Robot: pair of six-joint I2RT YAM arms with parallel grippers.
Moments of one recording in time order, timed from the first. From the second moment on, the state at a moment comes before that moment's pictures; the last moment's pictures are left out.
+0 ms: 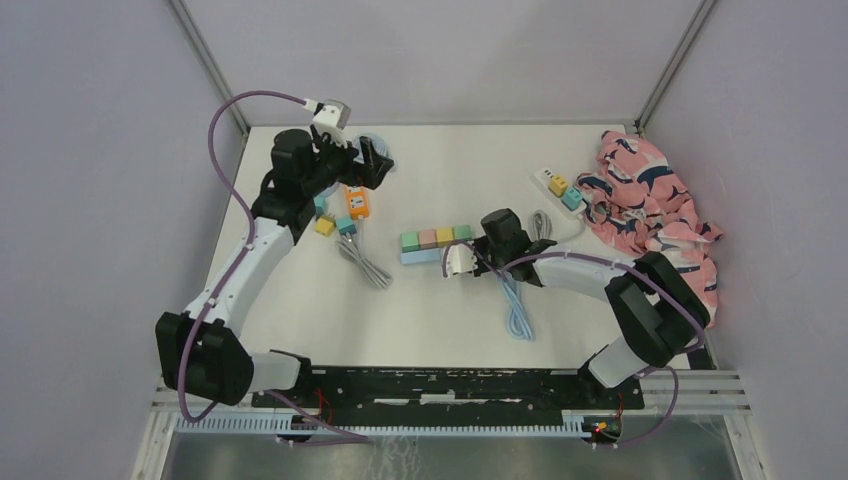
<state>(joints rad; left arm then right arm) -0.24 1.29 1.14 -0.06 0.31 -0.11 0.64 1.58 0.80 -0.08 -0.03 -1.18</state>
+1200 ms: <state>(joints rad) -0.32 1.65 0.77 0.11 0.67 -0.31 0.64 1.50 0.53 0.34 -0.13 -1.42</state>
